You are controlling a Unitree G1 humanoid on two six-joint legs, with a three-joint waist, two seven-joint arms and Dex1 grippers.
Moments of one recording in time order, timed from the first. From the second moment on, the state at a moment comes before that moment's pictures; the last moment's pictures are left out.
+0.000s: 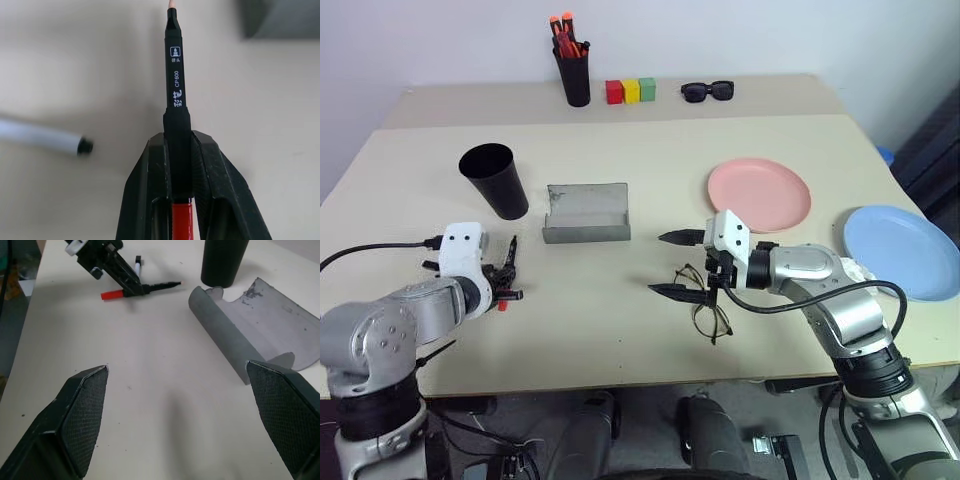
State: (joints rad) left arm -0.23 0.59 0.43 -0.53 -0.75 1.40 0.05; right arm -0.43 -0.55 0.18 -0.25 0.35 0.45 0.98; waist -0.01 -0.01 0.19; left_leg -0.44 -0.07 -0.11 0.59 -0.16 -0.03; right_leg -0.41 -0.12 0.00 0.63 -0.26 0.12
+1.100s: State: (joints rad) left arm -0.66 0.37 0.28 0.29 -0.13 -0.02 0.06; right arm -0.70 -0.10 0.18 0.00 0.25 0.32 0.61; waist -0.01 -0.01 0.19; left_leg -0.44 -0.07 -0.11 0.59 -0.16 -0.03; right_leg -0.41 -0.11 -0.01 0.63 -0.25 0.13
